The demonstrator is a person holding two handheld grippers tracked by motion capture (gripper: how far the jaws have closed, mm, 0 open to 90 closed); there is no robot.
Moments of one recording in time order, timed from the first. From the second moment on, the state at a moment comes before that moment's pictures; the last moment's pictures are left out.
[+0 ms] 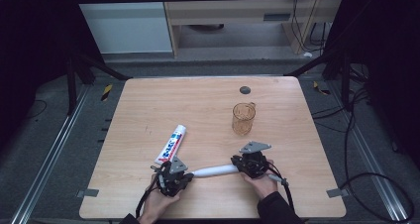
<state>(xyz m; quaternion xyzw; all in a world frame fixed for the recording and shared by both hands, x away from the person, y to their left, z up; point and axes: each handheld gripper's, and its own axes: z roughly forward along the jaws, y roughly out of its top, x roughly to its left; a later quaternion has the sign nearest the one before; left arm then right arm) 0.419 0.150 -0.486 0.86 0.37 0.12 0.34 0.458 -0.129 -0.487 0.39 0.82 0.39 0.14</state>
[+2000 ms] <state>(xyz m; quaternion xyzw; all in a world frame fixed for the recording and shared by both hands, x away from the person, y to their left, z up) 0.443 0.251 -0.446 0.77 0.47 0.22 0.38 0.442 -0.170 -0.424 0.44 0.78 0.40 0.18</state>
